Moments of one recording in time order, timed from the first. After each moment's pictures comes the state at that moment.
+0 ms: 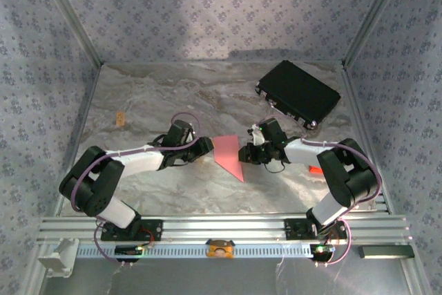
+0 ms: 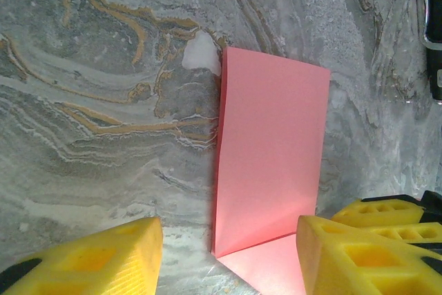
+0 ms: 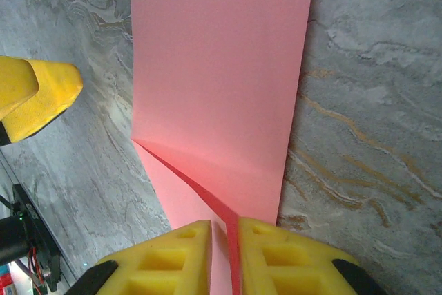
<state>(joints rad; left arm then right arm) -0.62 1.52 0.63 0.09 0.28 -1.01 0.50 1.59 0.66 -0.05 -0.58 0.55</state>
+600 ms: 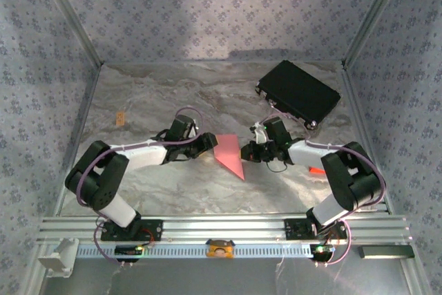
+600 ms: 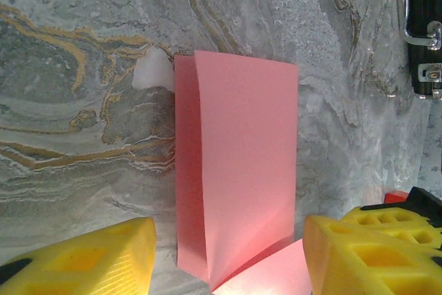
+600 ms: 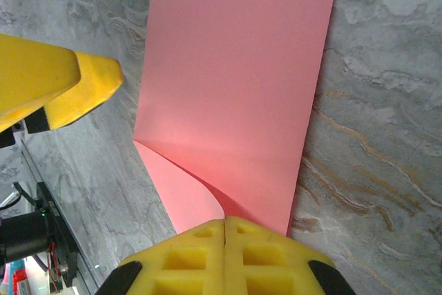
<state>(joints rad) -0.61 1.58 0.71 0.08 0.34 -0.99 0.46 1.54 0.63 0.02 -0.63 0.54</state>
